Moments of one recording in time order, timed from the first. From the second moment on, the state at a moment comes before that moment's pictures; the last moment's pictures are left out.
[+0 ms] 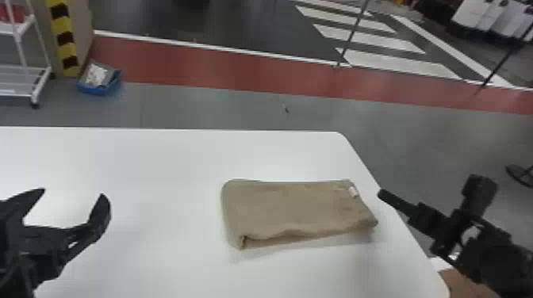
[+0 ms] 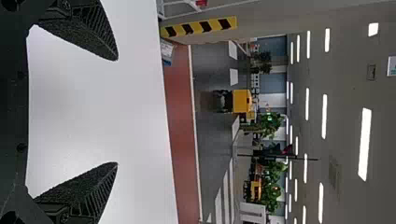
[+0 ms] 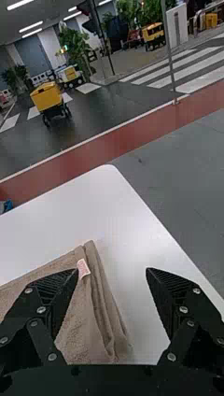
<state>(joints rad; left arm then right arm) 0.29 0.28 -0.23 -1.98 0.19 0.26 0.15 0.10 -0.28 -0.73 -1.81 -0.47 0.96 0.32</state>
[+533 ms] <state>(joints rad) 0.28 0.28 -0.25 -1.98 0.23 0.30 0.13 0.19 -0.22 -0.80 -1.87 -0.50 0.85 0.40</state>
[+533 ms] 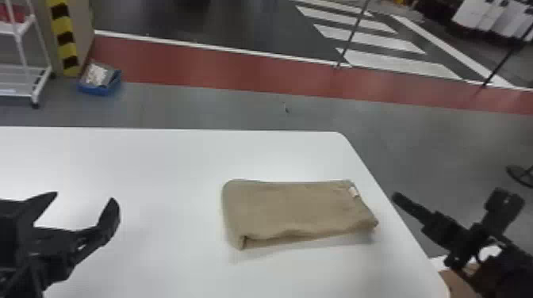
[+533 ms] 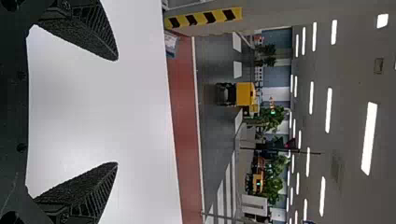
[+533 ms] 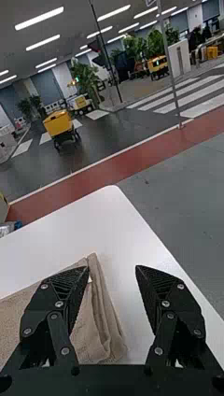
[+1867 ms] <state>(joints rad) 0.25 0.29 -0.41 -1.96 0.28 0.25 0.15 0.25 -0.09 -0.70 -1.90 -0.40 0.66 0.49</state>
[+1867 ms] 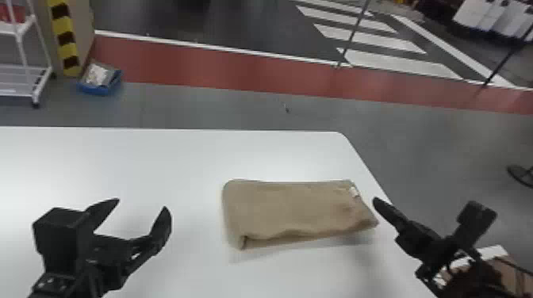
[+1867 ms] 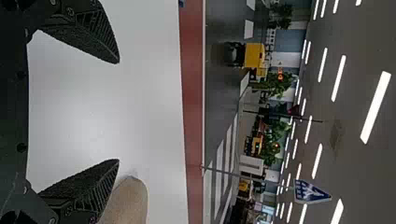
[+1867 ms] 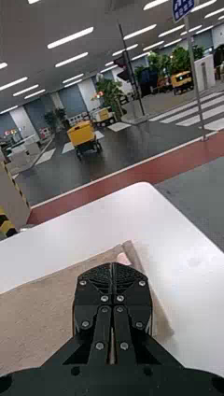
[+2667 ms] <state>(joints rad) 0.26 0.30 -0.34 -1.98 0.25 0.20 0.17 0.26 -0.07 -0.41 -1.97 -0.26 0.78 0.39</state>
